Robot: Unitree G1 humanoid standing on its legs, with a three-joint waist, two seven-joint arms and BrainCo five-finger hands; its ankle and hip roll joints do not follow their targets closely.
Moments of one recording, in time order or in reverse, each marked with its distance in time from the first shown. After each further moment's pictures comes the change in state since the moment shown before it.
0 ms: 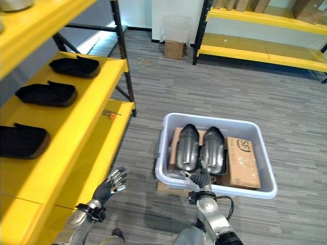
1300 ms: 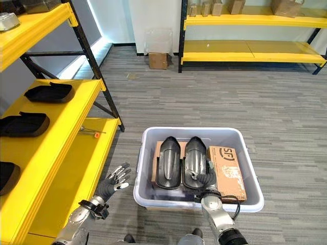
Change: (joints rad) left arm -0.010 0.001 -0.032 -0.072 0.028 0.006 -0.011; right arm -0.027 0.004 -0.034 0.046 0.005 0.028 -0.037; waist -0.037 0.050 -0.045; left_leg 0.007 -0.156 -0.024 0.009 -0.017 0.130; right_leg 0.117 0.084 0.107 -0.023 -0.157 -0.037
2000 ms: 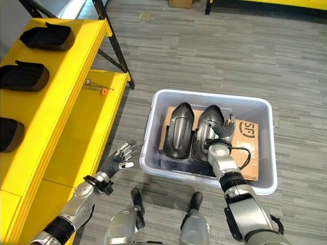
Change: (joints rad) left arm -0.243 0.048 -0.059 -0.089 -0.074 0.029 0.036; right arm -0.613 -0.097 -0.120 0.356 0.127 0.024 -0.148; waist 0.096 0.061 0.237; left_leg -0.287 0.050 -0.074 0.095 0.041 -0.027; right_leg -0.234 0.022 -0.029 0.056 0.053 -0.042
